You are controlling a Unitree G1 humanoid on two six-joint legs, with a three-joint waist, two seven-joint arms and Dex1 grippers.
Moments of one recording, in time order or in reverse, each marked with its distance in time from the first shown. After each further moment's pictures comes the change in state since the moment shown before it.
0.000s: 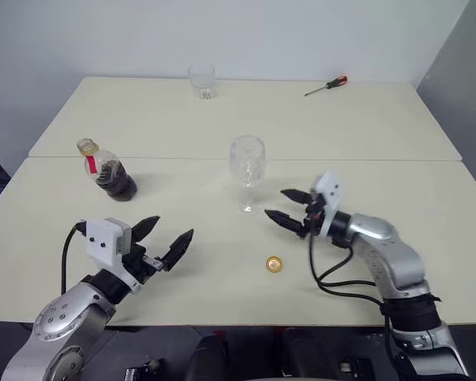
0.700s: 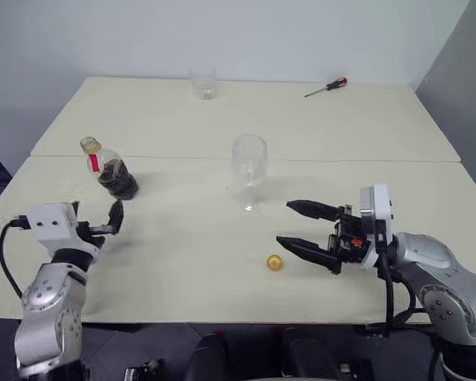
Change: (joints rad) left arm -0.289 -0.055 0.149 0.489 0.262 -0.247 0.192; right arm 0.214 -0.211 -0.073 -0.385 0.357 0.076 0.042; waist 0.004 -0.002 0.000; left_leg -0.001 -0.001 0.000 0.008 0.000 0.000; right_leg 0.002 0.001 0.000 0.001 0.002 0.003
